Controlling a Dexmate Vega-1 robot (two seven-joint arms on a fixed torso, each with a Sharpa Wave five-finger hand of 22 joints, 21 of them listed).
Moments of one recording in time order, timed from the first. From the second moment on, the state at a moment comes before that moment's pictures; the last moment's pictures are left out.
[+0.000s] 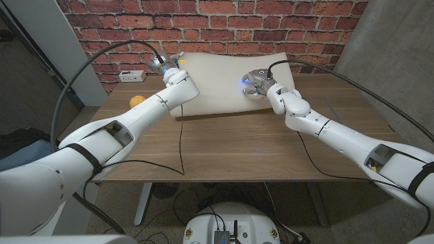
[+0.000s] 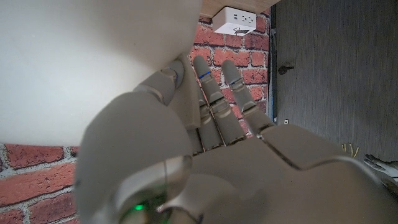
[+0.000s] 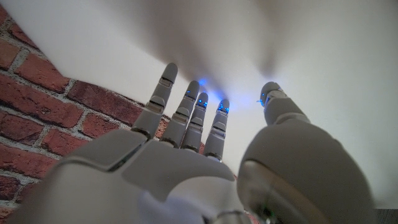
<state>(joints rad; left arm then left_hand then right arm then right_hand) 0.22 0.39 0.85 -1.40 0.22 1.22 0.64 1.07 0.08 0.60 -0.16 0.22 0.95 0.01 0.22 0.30 1.05 -0.08 0.44 0.25 0.94 -0.13 0.21 0.21 0.37 0.03 1.05 0.19 -0.38 -0.57 -0.93 -1.50 -0.85 -0.39 0.09 0.62 -0.05 0.53 -0.15 0.20 0.51 -0.14 0.22 0.20 0.44 -0.04 0.28 0.29 0.54 -0.05 0.20 0.50 0.52 0.09 0.48 0.19</state>
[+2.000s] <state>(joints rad) 0.17 0.63 1.14 -1.69 0.42 1.05 0.05 0.57 -0.08 0.29 -0.05 0.20 0.21 -0.05 0.18 0.18 0.31 -0.03 0.21 0.23 0.25 0.04 0.19 0.17 0.04 0.20 0.78 0.17 -0.05 -0.19 -1.22 -0.70 -0.62 -0.29 -0.01 0.53 -0.02 0.46 -0.09 0.21 0.50 -0.11 0.21 0.20 0.44 -0.02 0.25 0.26 0.52 -0.05 0.22 0.48 0.50 0.10 0.46 0.19</state>
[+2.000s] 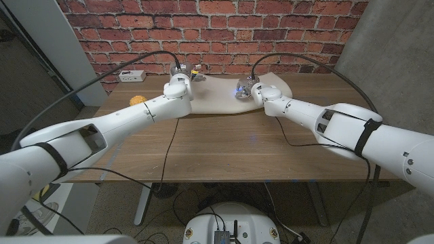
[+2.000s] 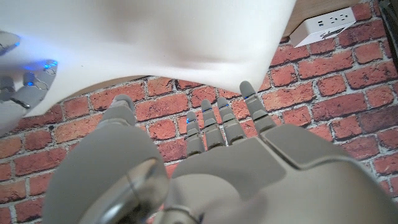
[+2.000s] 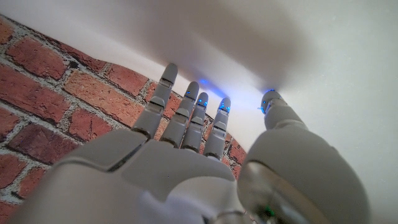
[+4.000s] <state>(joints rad) 0.21 0.61 1.26 -1.66 1.30 0.79 -0.97 0.60 -0.02 0.20 -0.10 0.30 -0.17 0.06 0.17 0.18 -0.17 0.15 0.18 0.19 -0.18 0.20 0.17 0.17 -0.17 0.21 0.26 0.18 0.07 -0.07 -1.47 -0.43 -0.31 -0.21 0.00 0.50 -0.01 0.42 -0.09 0.21 0.50 -0.10 0.20 0.20 0.44 -0.01 0.23 0.25 0.51 -0.05 0.23 0.46 0.49 0.10 0.45 0.19</state>
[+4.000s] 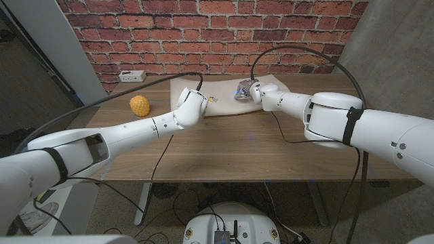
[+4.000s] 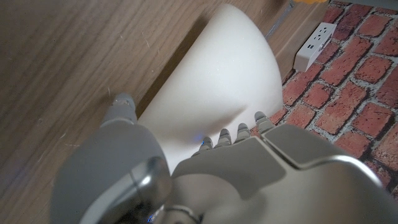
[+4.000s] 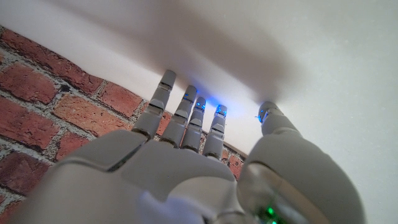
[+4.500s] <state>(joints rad) 0.34 0.54 1.15 -1.54 1.46 0.74 -0.94 0.64 0.15 0.27 -0.09 0.24 -0.17 0.11 0.16 0.18 -0.17 0.17 0.19 0.19 -0.17 0.21 0.18 0.18 -0.17 0.21 0.22 0.19 0.08 -0.08 -1.47 -0.43 -0.30 -0.20 0.01 0.50 -0.01 0.41 -0.09 0.22 0.50 -0.10 0.20 0.20 0.44 -0.01 0.23 0.25 0.51 -0.05 0.23 0.46 0.49 0.10 0.45 0.19</state>
